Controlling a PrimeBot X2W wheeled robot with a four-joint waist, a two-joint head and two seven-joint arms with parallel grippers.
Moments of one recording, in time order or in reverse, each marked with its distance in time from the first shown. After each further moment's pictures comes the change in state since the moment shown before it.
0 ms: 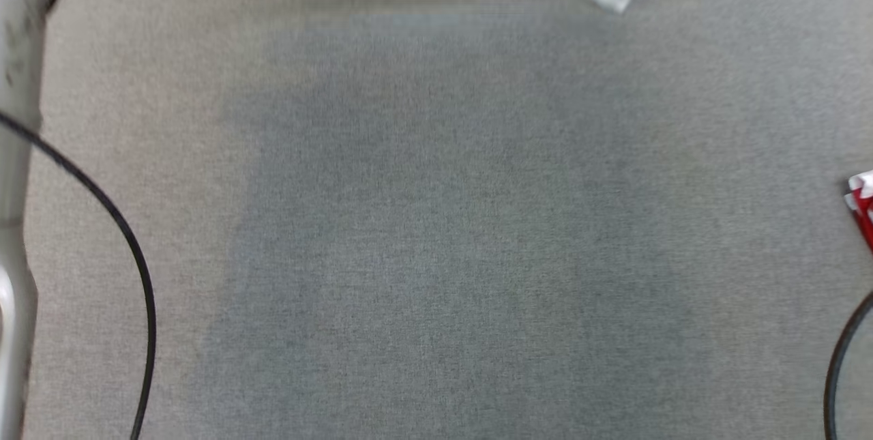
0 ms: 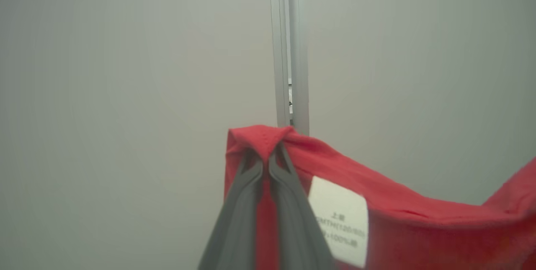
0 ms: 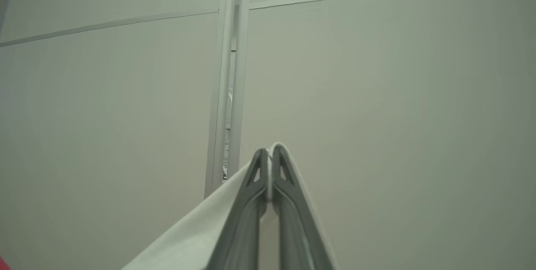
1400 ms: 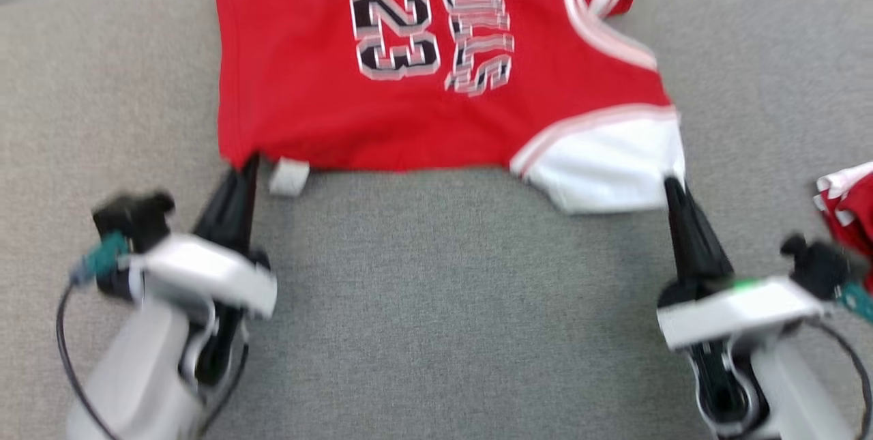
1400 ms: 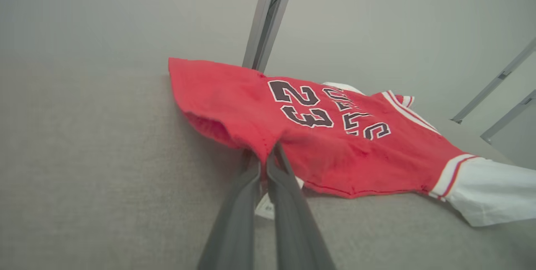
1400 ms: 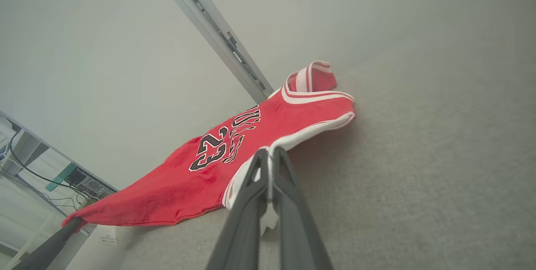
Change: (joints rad) left arm 0.894 -0.017 -0.040 -0.114 -0.188 -0.047 -0.197; right arm 1.243 0.056 0.063 -0.424 0.484 0.000 -0.038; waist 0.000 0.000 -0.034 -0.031
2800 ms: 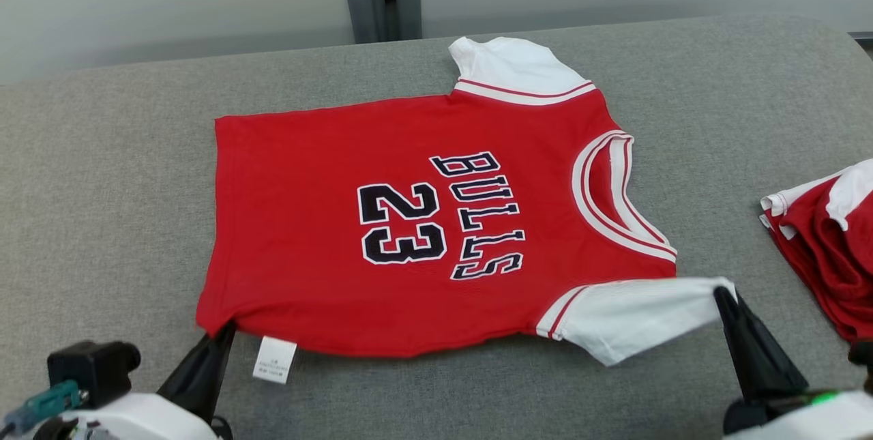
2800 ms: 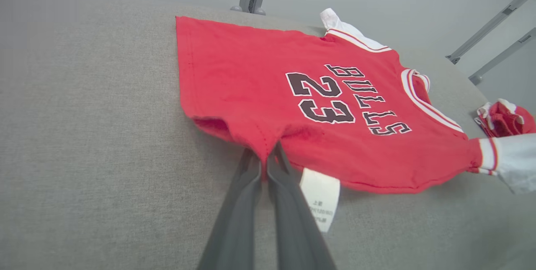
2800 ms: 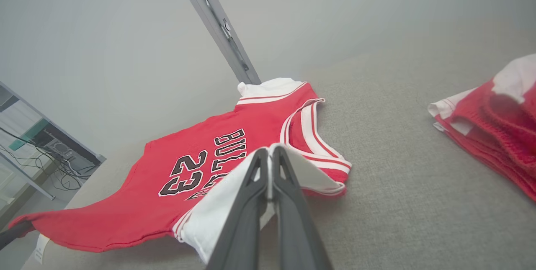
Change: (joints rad) left arm 0.616 0.284 0.075 -0.813 -0.091 0.361 0.398; right arm 0.491 0.056 -0.238 -0.563 -0.187 0.000 0.390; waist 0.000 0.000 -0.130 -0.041
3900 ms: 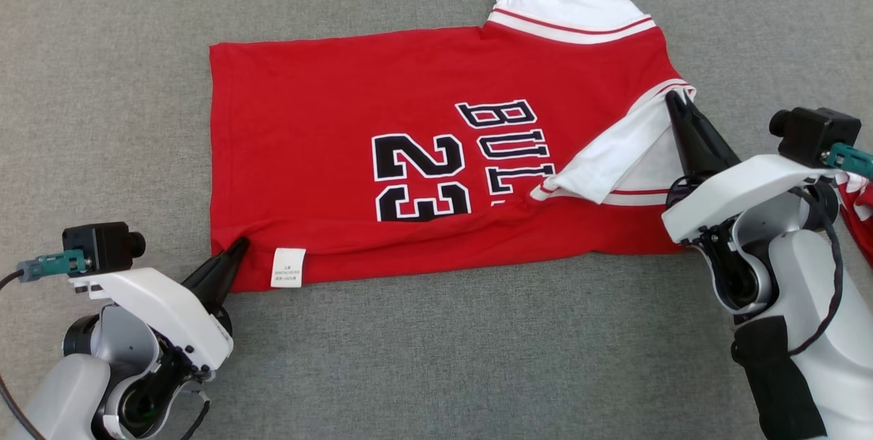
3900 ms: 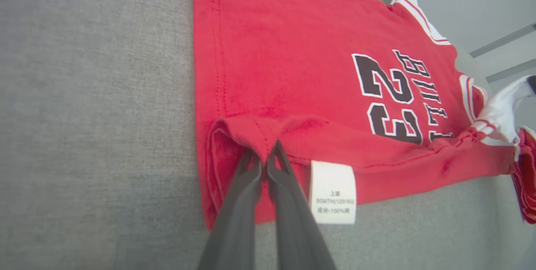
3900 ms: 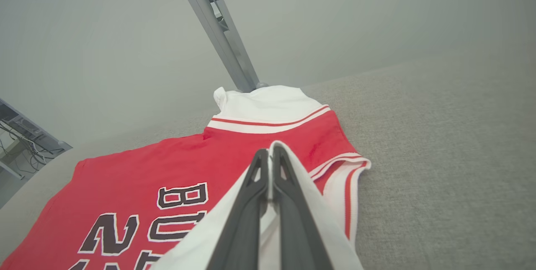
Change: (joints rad) left arm -0.395 -0.095 -0.024 0.440 -0.202 -0.226 0.125; right arm -0.774 -0.032 0.132 0.737 -0.069 0.000 -0.128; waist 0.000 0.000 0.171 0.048
